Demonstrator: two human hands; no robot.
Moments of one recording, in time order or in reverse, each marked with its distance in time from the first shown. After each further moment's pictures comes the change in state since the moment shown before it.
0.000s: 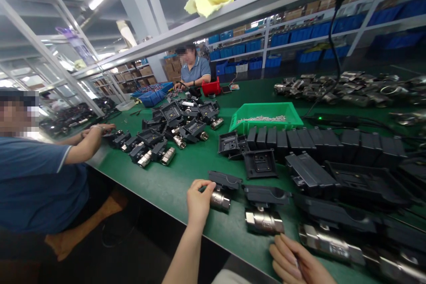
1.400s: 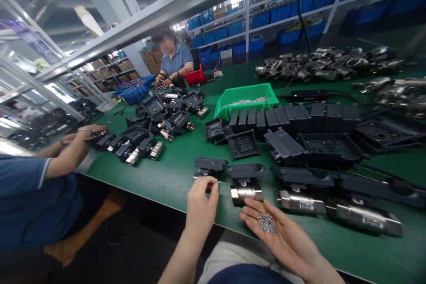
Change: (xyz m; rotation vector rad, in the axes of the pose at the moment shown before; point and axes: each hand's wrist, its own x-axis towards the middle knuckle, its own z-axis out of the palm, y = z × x) left_hand -0.051 0.041 -0.004 0.452 -0.213 0.613; right_hand -0.005 0.001 0.006 0.001 0.252 -0.133
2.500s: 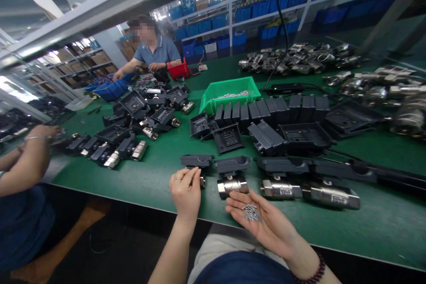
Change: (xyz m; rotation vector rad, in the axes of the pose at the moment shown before) left_hand 0.005 -0.030 0.027 0.169 0.296 0.087; right_hand 0.000 -0.002 0.002 -0.032 -0.030 -0.017
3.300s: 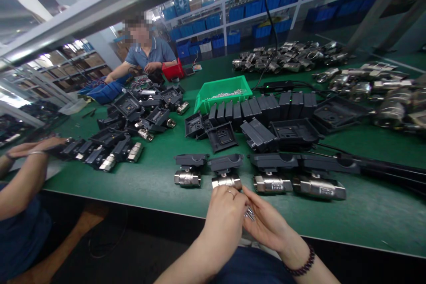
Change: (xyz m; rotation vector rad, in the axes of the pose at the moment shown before) left_hand -0.013 0.090 -0.013 -0.180 -0.829 0.262; right_hand 0.004 0.003 -0.006 0.174 0.016 -0.017
